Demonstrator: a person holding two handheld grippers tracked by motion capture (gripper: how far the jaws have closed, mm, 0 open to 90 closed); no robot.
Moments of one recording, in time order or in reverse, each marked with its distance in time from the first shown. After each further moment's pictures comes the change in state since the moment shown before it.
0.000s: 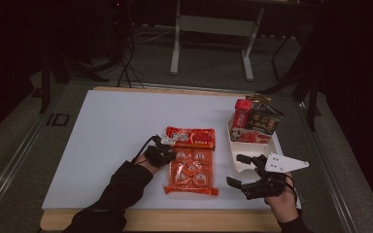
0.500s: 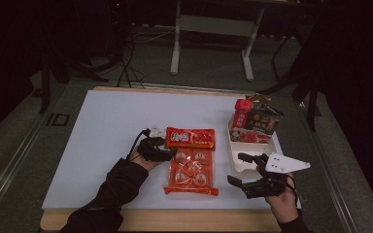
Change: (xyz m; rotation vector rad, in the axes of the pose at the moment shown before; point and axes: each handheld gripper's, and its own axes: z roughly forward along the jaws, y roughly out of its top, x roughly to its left) left arm 0.019 0.003 -0.022 -0.142 0.003 -0.115; right arm 0.000 0.002 -0.002 -0.007 -0.039 -0.033
